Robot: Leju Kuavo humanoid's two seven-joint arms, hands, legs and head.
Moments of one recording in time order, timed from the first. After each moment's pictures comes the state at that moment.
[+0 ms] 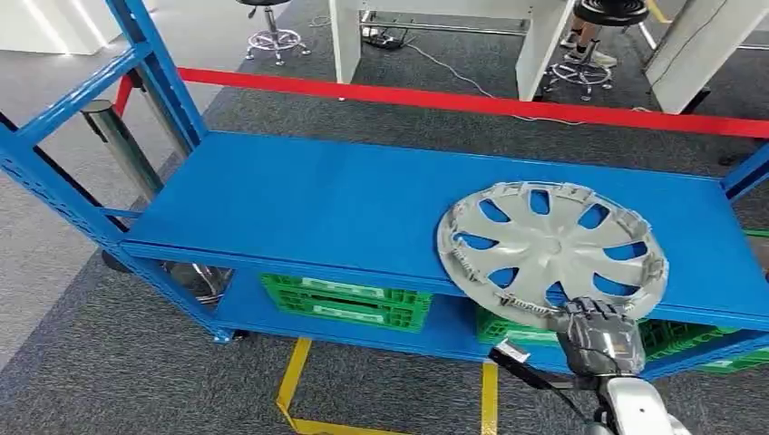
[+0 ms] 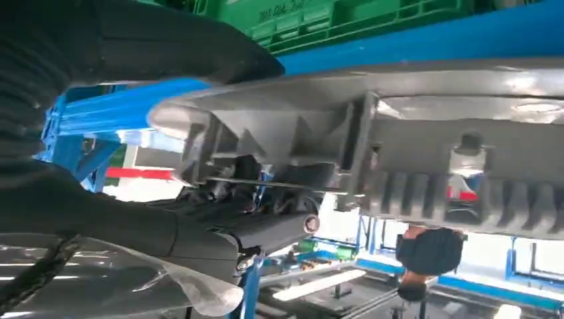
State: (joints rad) left arm -0.01 -0.17 0.83 -0.24 -1.23 0.06 -0.20; right arm 0.09 -0.22 0.21 -1.33 1.42 -0.40 0.18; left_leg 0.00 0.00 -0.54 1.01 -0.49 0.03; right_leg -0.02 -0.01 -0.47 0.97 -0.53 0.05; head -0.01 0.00
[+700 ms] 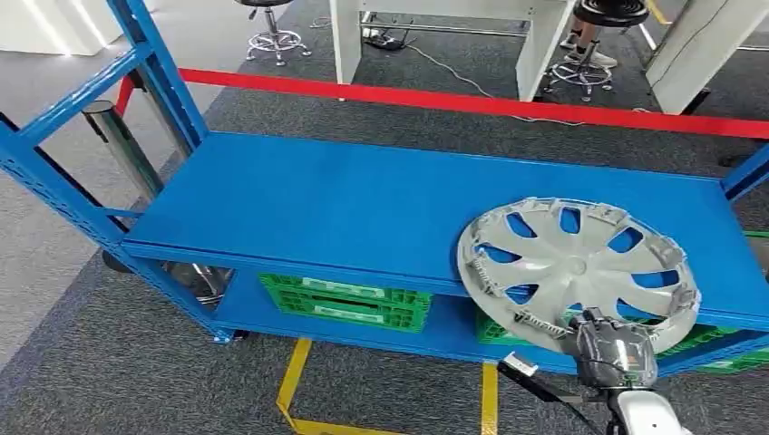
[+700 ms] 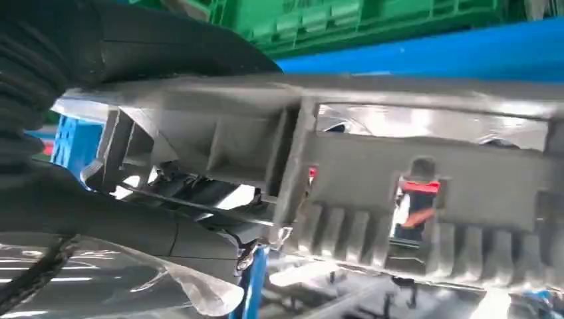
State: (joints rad) left arm -0.01 -0.17 0.84 -0.24 -1.22 0.07 -0.22; right arm 0.16 -0.26 0.20 -1.40 1.50 -0.47 0.19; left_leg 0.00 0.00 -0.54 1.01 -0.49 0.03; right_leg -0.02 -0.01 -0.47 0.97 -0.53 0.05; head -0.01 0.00
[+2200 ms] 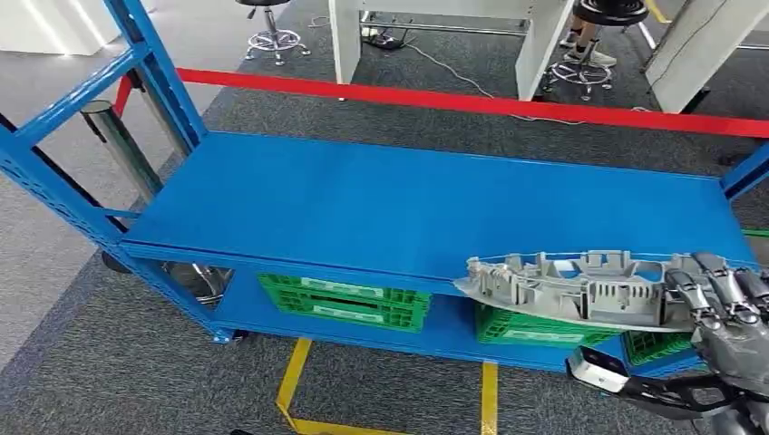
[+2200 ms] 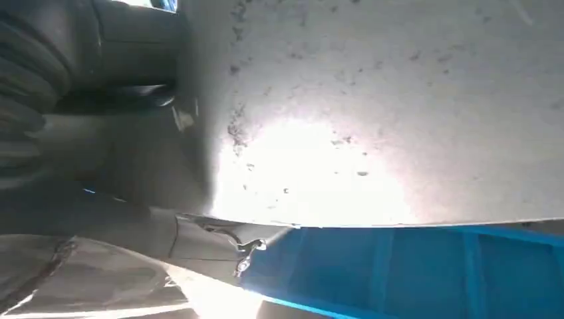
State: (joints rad) left arm -0.02 -0.20 0.99 -0.24 -1.11 0.05 -0.37; right arm 0.18 -0.33 -0.11 -2.04 1.57 -0.67 -0.22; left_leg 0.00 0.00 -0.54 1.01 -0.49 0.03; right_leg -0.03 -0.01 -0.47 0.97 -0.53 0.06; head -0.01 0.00
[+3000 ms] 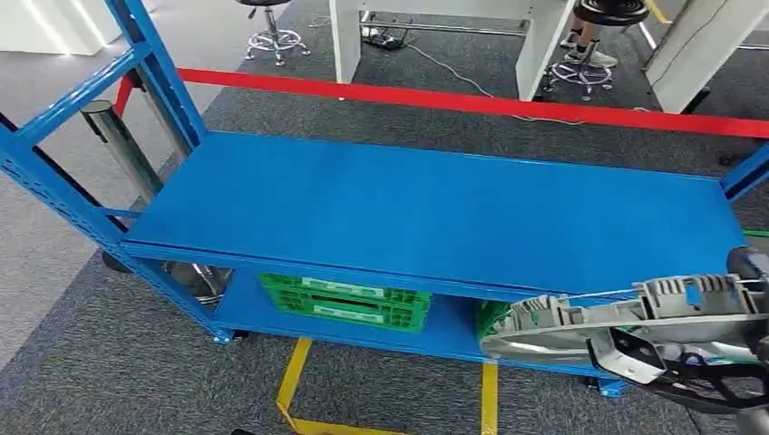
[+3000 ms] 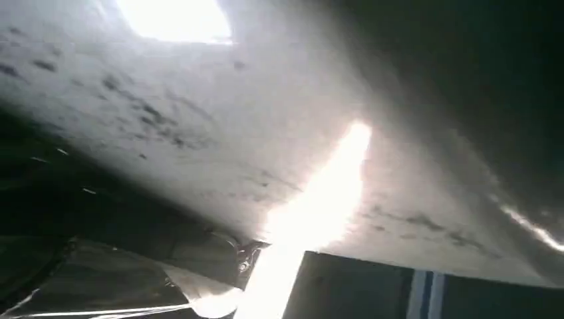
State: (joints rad) left arm -0.02 -0.21 0.99 -0.24 -1.17 0.08 -0.41; right arm 0.09 -0.34 -0.12 -2.17 1.57 -0.67 -0.13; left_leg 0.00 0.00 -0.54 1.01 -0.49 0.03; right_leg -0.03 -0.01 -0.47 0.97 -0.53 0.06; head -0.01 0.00
